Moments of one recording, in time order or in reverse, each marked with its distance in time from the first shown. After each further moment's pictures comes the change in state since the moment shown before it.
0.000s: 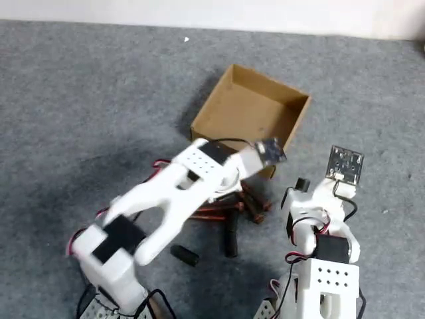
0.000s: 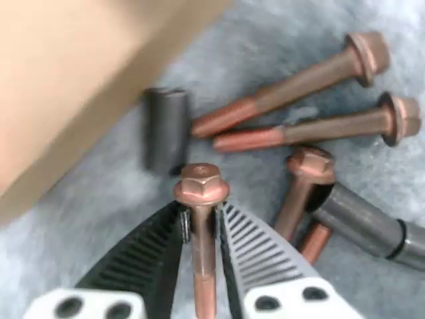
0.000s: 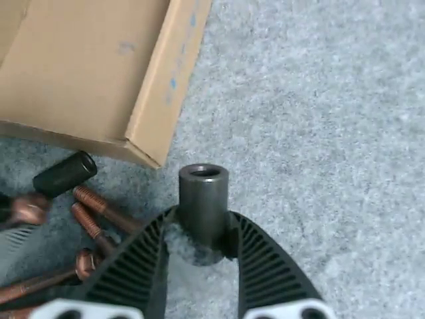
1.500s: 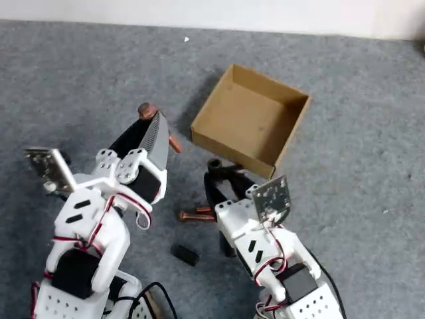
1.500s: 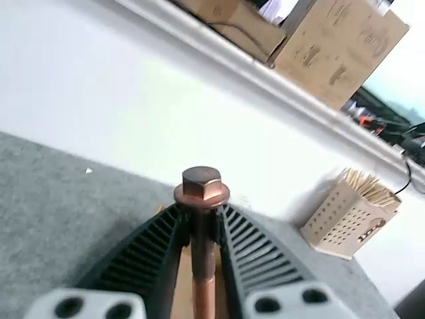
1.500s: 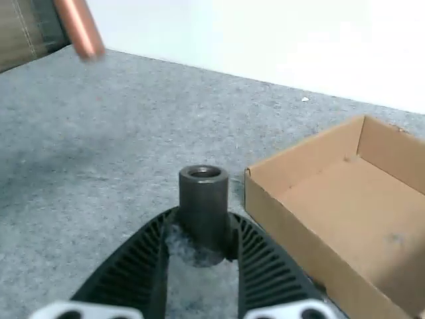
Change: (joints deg) left arm -16.4 -94.2 41.1 -25.4 61.2; right arm -38.1 -30.5 19.3 -25.8 5.7
